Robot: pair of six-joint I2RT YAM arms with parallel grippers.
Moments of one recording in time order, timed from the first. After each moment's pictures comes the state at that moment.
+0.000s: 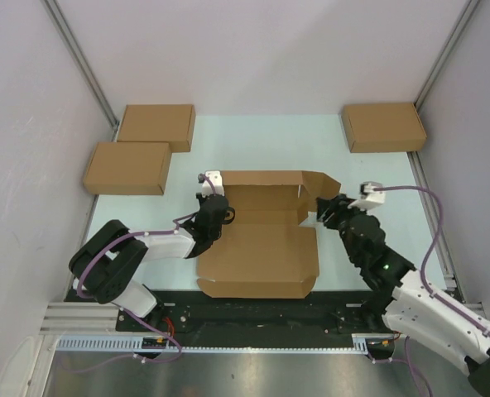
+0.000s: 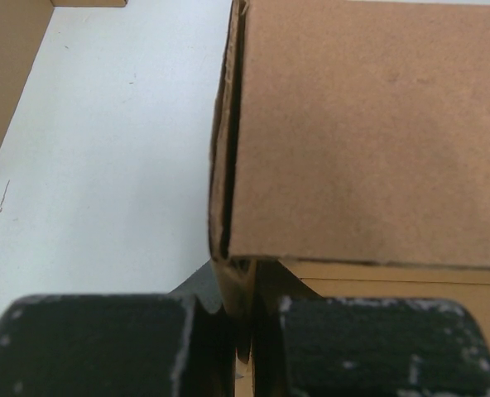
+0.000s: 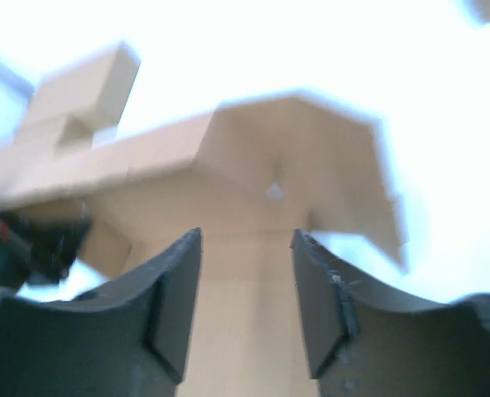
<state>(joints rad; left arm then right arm) -0.72 1.52 0.57 0.53 -0.70 -0.32 0.77 0.71 0.46 0.06 0.55 0.57</state>
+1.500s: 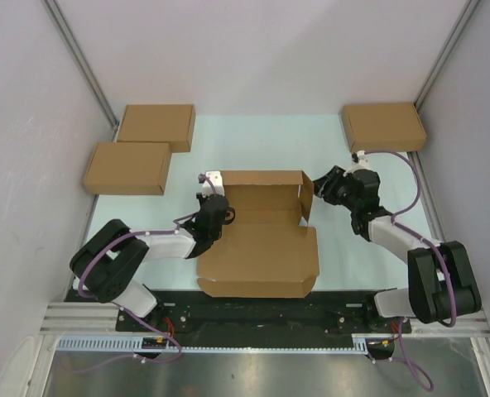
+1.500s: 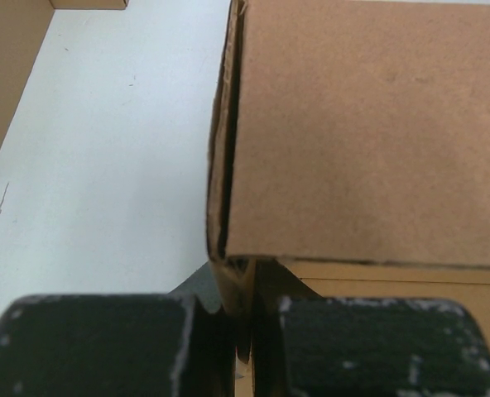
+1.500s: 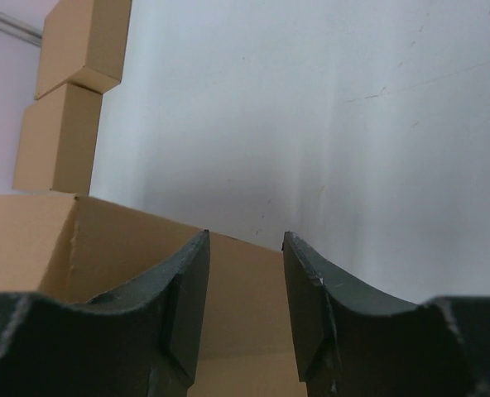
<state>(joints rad) -0.72 1.53 0.57 0.55 -0.70 -0.31 0.21 1.36 0.61 0.39 -0.25 0.70</state>
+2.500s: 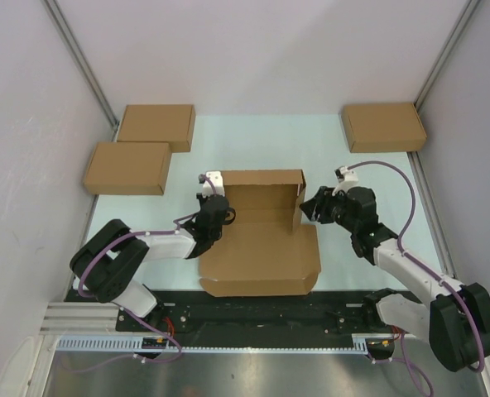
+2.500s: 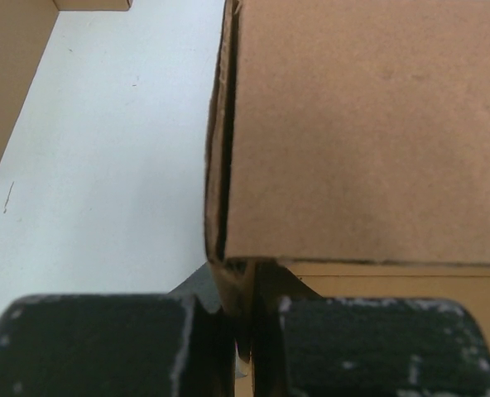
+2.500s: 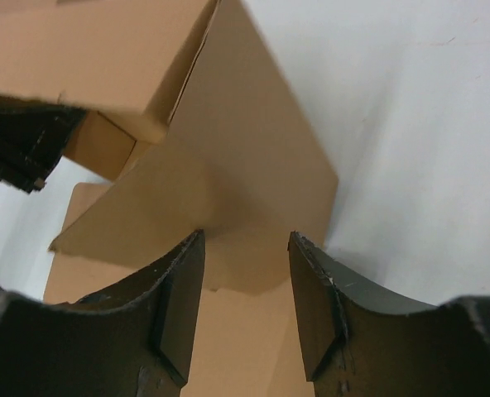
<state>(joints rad) -0.72 1.53 0.57 0.55 -0.71 -0.31 0.37 1.06 0.50 0.20 -0.22 0.46</state>
